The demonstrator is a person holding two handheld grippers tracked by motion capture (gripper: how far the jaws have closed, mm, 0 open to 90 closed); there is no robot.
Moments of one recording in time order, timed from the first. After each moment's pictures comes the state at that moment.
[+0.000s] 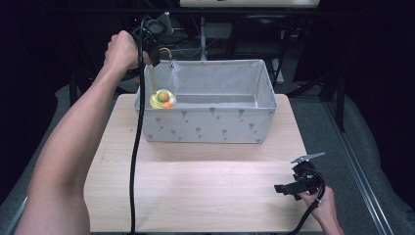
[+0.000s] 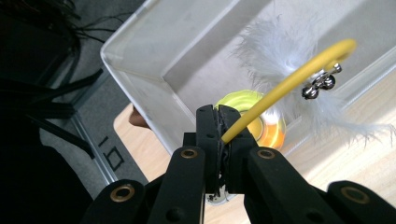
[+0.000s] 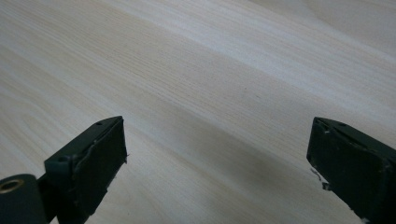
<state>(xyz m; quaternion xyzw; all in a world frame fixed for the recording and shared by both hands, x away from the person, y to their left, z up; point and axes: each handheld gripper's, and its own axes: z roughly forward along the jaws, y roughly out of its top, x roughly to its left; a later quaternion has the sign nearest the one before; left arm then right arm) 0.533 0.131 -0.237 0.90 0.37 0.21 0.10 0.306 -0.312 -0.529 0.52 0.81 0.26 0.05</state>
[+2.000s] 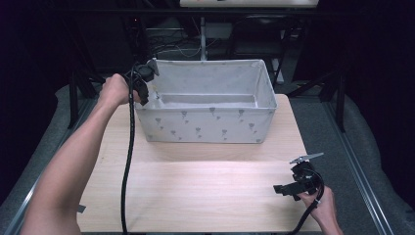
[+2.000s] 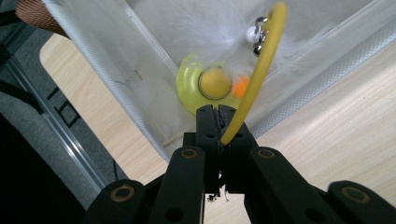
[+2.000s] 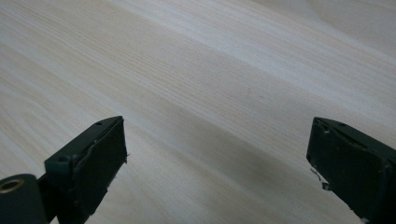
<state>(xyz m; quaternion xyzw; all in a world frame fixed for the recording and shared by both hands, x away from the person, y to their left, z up) 0.528 0.179 -0.350 0.90 0.41 0.11 0.05 0.305 -0.309 -0.528 0.52 0.81 0.25 0.05</state>
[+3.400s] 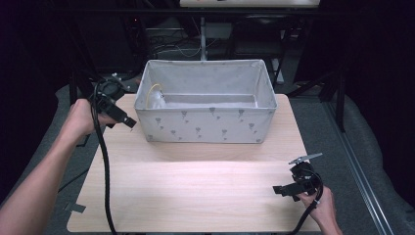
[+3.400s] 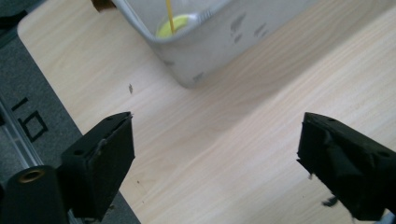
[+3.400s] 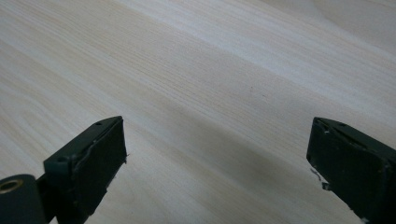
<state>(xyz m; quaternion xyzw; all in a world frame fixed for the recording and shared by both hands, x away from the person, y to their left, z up) 0.428 0.247 -0.350 0.88 0.43 0.11 0.16 0.304 -0.307 -0.528 0.52 0.82 0.25 0.05</state>
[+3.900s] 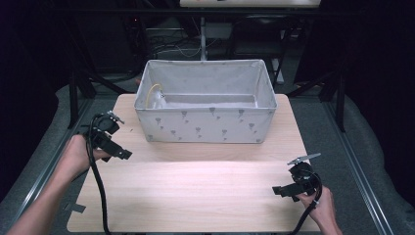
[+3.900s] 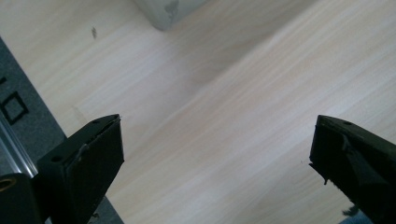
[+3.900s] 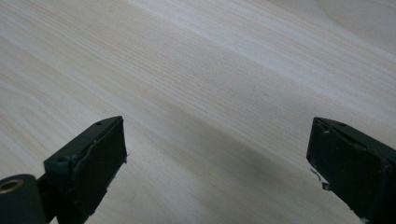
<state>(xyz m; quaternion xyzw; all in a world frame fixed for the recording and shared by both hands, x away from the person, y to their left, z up) 0.373 0.261 -0.411 0.88 0.43 0.10 0.15 0.303 -0.303 -0.527 0.51 0.82 0.24 0.06</state>
